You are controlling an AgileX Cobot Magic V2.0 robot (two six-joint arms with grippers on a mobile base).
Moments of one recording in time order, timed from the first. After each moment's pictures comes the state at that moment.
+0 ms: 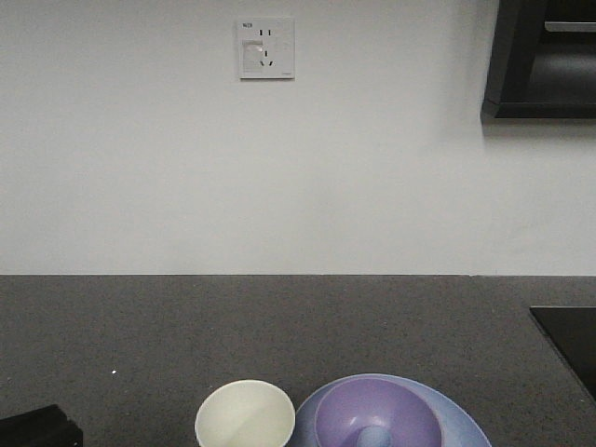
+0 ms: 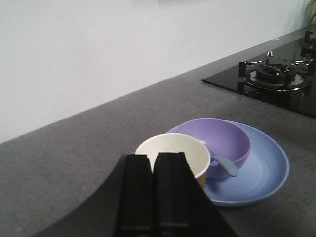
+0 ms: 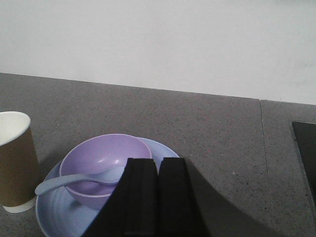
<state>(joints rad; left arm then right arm) -0.67 0.62 -0.51 -0.04 0.11 0.07 0.20 0.37 -0.49 0.19 0.43 -0.15</state>
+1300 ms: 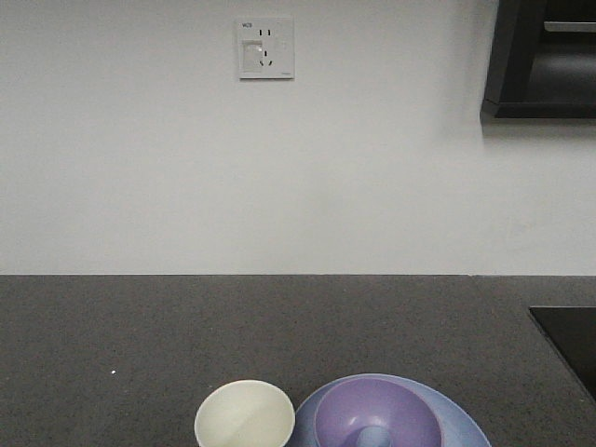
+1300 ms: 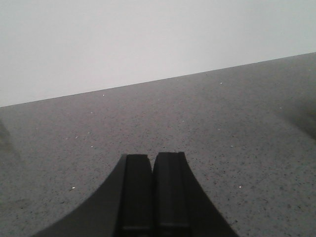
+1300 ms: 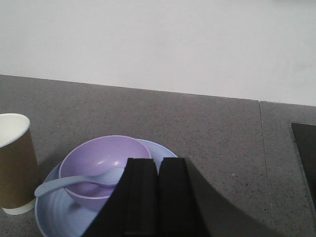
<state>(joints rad) -0.11 -0.01 0.03 -0.05 0.14 0.15 0.20 0.37 -0.49 0.19 0.42 -0.15</state>
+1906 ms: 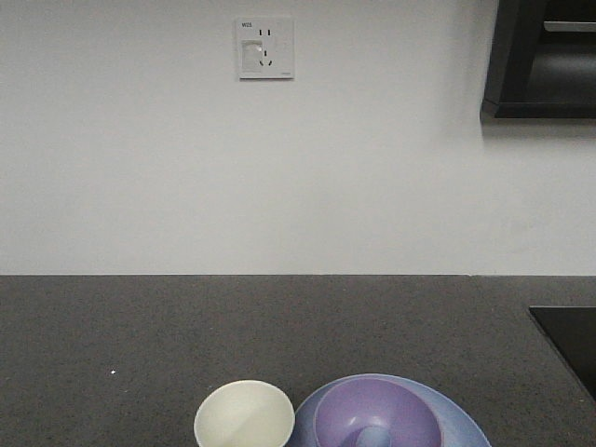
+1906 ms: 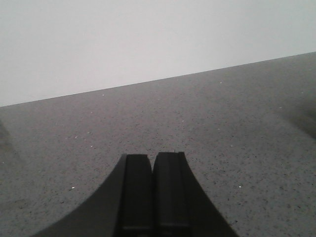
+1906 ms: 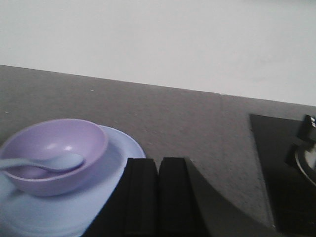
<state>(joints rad) -0.11 -0.01 0.03 -0.05 0.14 0.15 0.12 0.30 -0.32 0.01 0.30 -0.07</state>
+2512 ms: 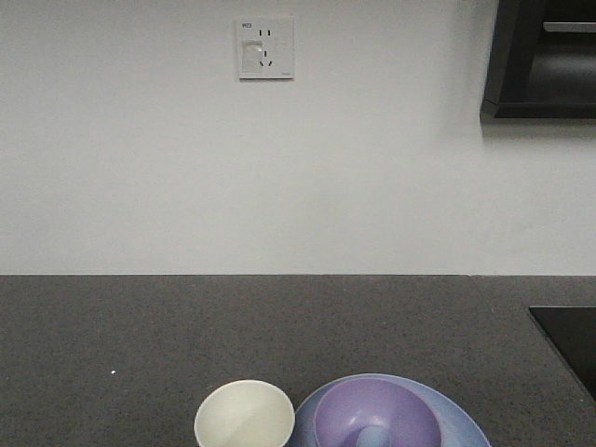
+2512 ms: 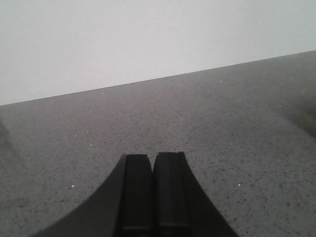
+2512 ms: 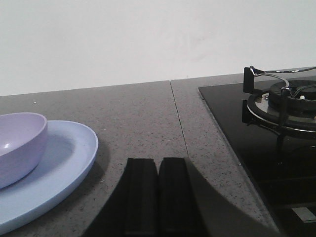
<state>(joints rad) -0.11 -0.01 0.03 -0.05 0.15 0.15 -0.04 -0.01 0.03 -0.04 0.15 0.12</state>
